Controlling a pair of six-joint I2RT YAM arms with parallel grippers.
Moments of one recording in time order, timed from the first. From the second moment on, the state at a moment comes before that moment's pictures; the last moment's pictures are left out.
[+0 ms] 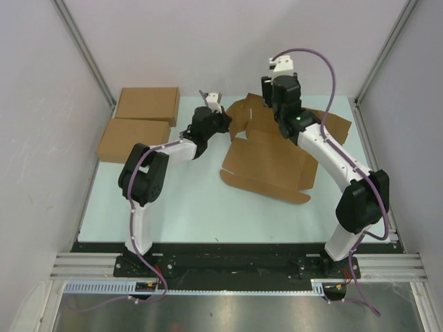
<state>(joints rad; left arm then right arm) -0.46 2.08 1.38 0.49 0.07 -0.33 0.50 1.71 1.59 -0.10 0.50 -0.07</state>
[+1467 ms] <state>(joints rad) -0.52 2.08 1.38 0.49 0.01 -0.30 0.34 2.00 1.76 -0.19 0.12 0.19</state>
